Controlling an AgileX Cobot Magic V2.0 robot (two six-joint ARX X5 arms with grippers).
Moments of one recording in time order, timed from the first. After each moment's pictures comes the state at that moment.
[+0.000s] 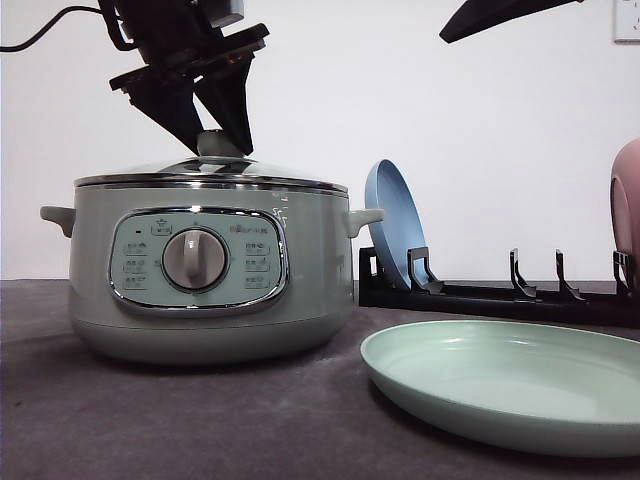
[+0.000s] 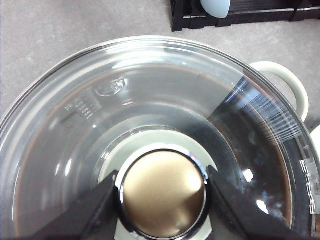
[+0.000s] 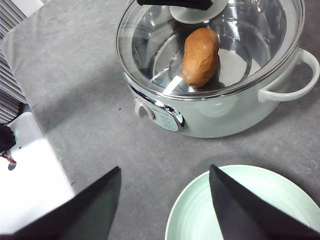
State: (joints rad) left_arx -0.46 1.68 1.56 -0.77 0.08 0.06; right_arx 0.54 1.12 1.14 -0.76 -0.46 -0.01
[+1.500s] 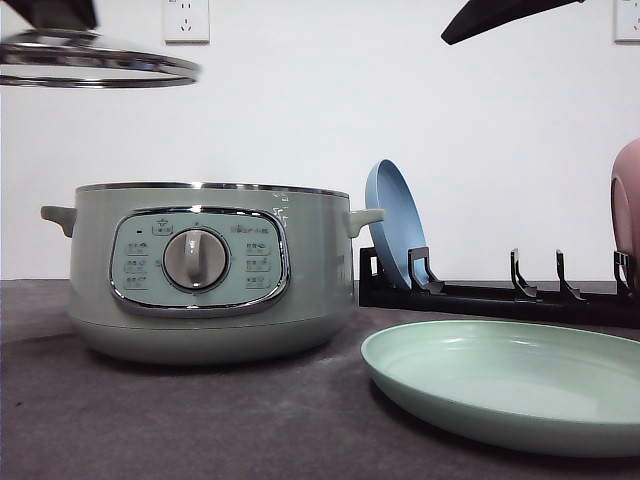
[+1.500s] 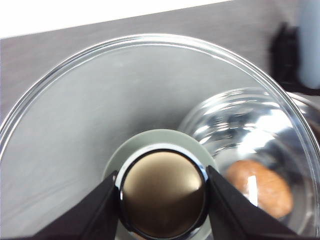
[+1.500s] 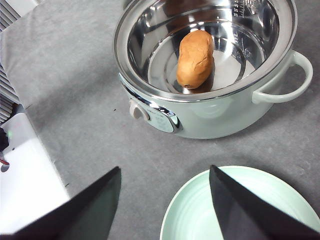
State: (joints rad) left_arx -0.17 1.33 1.55 -0.89 0.00 0.04; right_arx 0.54 1.12 1.14 -0.75 -0.44 -0.02
